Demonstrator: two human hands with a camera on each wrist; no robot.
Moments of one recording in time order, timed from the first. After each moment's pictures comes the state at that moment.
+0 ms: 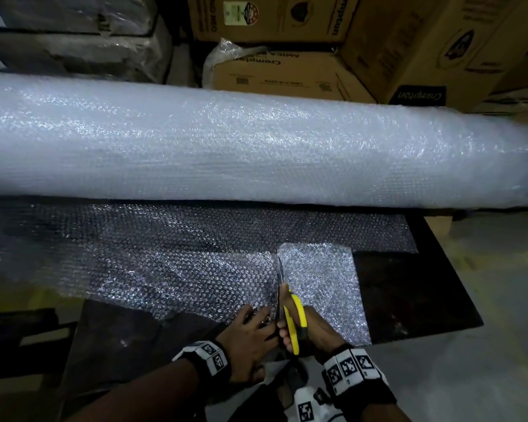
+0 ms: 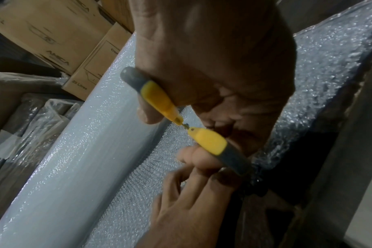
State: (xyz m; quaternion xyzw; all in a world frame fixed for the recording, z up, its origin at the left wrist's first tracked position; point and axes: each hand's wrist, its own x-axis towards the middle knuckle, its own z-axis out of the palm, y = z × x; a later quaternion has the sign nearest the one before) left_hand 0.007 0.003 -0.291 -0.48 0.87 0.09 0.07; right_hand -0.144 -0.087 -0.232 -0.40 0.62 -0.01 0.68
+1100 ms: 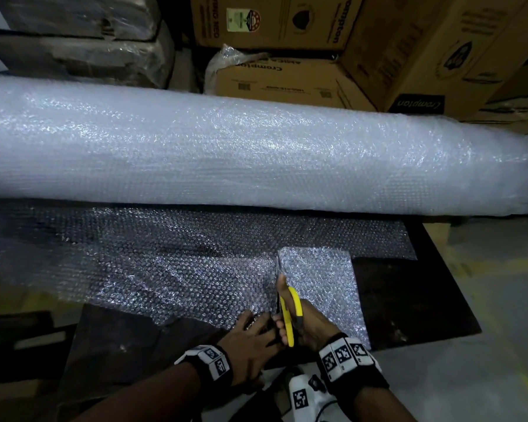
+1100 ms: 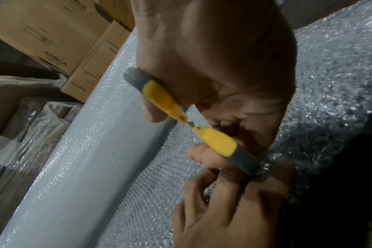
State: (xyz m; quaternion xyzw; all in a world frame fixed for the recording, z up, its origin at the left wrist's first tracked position) left_hand 0.007 -0.003 -0.305 -0.48 0.86 0.14 0.07; right_hand -0.131 -0.105 -0.221 -0.38 0.60 -0.01 0.70
